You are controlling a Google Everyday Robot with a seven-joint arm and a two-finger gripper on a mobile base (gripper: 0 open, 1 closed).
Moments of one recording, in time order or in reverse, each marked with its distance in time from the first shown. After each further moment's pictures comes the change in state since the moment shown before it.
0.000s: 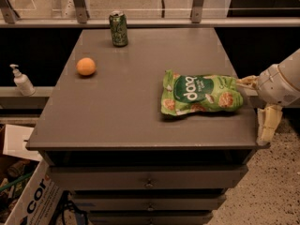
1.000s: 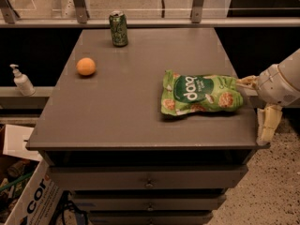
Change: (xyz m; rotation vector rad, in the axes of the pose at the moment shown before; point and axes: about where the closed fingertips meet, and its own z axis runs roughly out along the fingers) arm 0.000 0.000 0.001 -0.001 0.000 -0.001
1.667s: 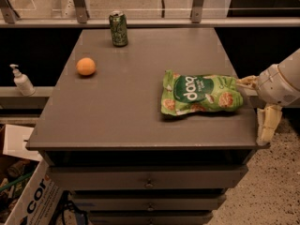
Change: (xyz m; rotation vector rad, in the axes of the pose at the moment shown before) arm 0.000 0.000 0.000 0.000 0.000 0.000
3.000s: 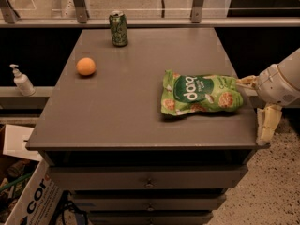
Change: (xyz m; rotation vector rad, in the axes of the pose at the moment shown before) arm 0.000 0.000 -0.001 0.000 0.000 0.000
